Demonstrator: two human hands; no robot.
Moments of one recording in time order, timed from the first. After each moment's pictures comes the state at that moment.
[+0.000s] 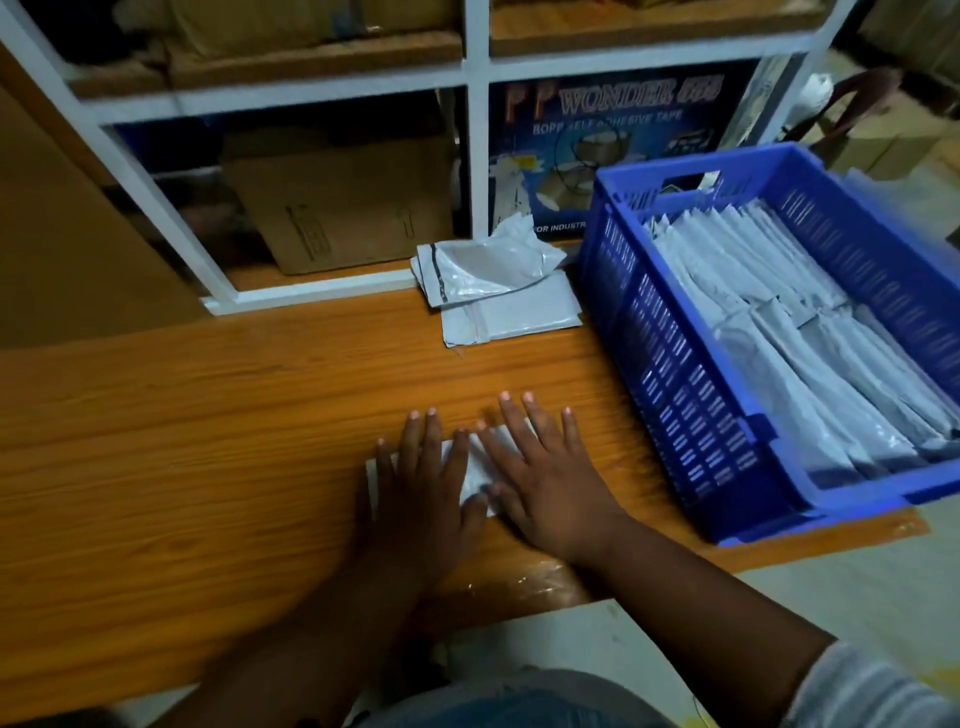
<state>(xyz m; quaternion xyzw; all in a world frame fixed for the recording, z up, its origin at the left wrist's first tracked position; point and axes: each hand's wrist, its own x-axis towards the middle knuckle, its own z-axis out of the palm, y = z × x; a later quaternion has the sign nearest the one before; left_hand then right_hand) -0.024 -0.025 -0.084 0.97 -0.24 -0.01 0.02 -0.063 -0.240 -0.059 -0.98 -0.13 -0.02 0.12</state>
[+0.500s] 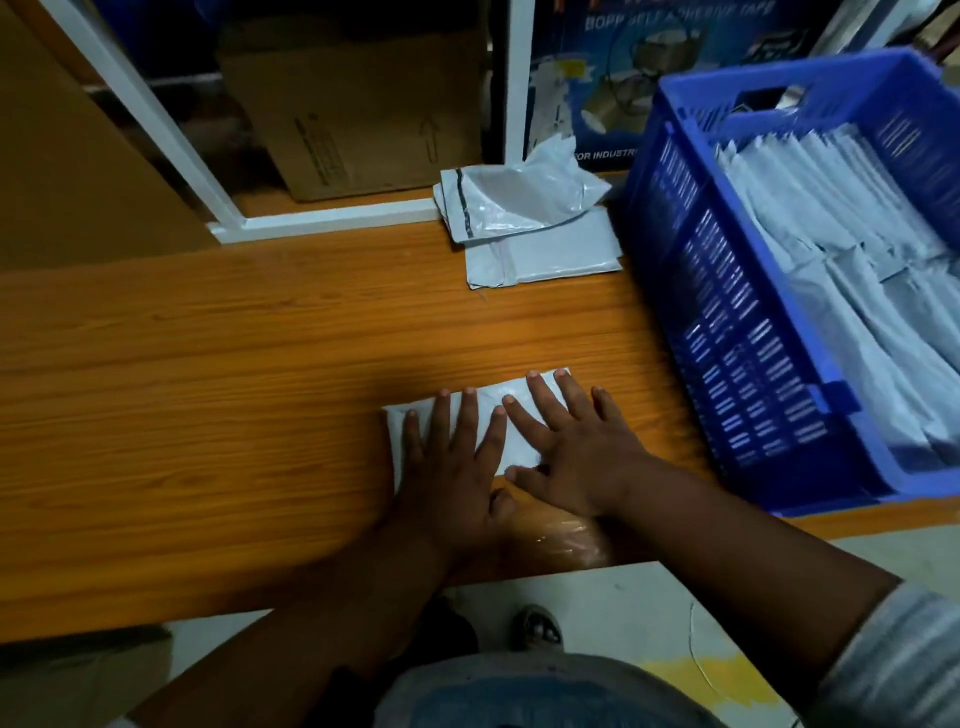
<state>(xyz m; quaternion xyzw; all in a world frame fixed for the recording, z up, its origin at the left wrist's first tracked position) -0.044 -0.024 -0.107 0.95 -0.30 -0.07 0.00 -0.047 -0.241 -0.064 -0.97 -0.10 0.24 0.02</state>
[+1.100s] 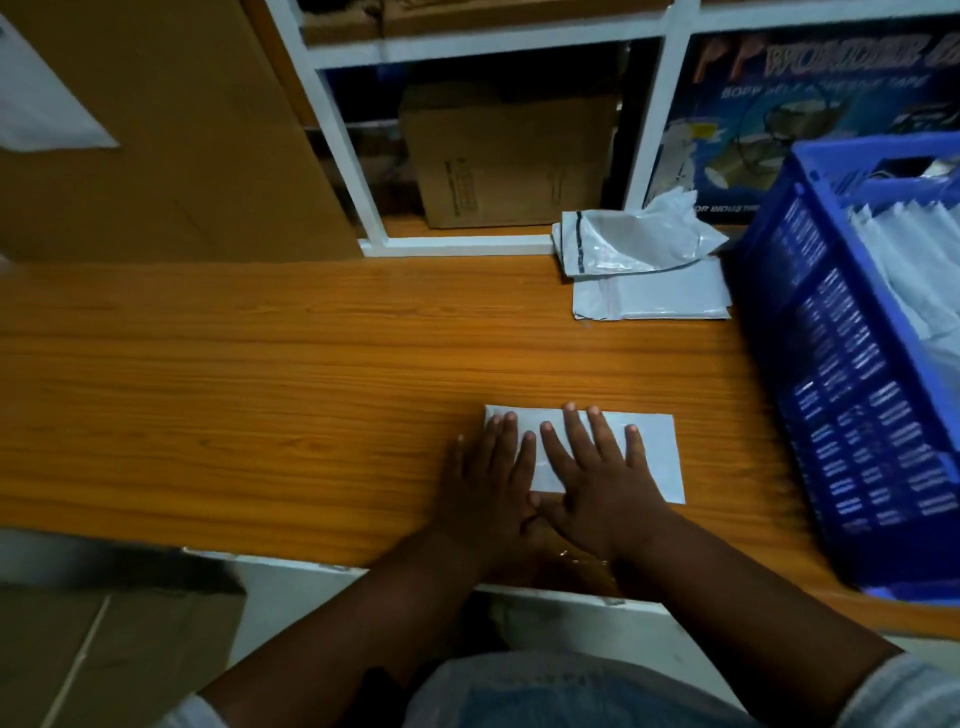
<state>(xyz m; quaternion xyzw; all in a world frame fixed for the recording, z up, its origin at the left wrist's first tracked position) -0.059 0.031 -0.103 0.97 -0.23 -0.07 -0.04 -0.054 -0.174 -0.096 -0.98 -0.16 0.12 0.04</state>
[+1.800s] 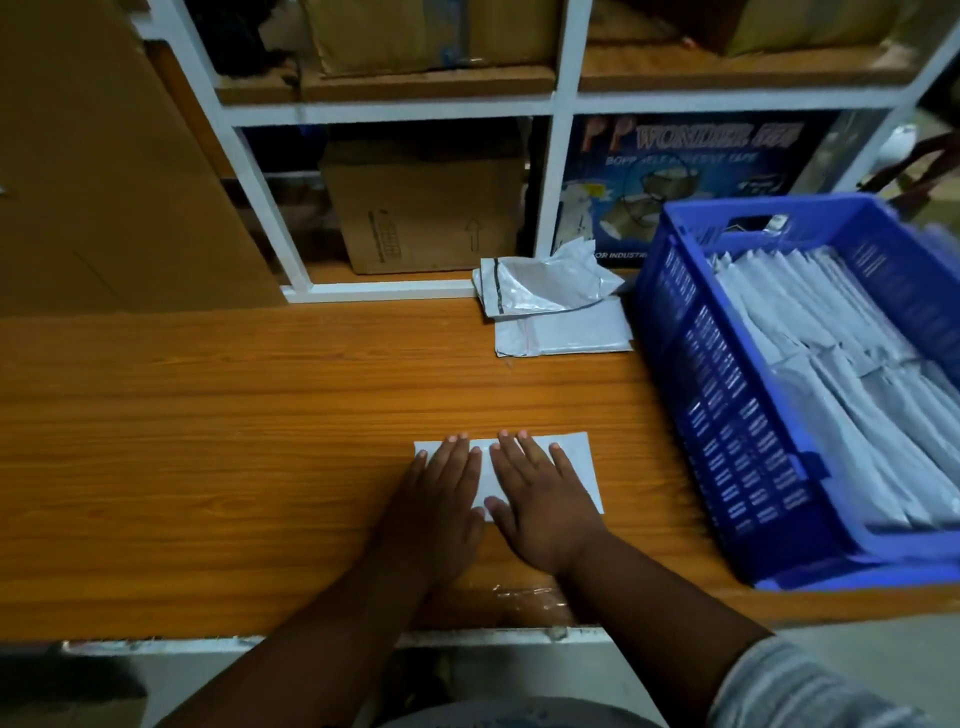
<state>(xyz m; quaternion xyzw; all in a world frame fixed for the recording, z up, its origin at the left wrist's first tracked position) -0.032 0.017 -0.102 0.96 -0.28 -0.02 0.02 -0.045 -0.194 -0.101 -0.98 -0.15 0.08 0.09</state>
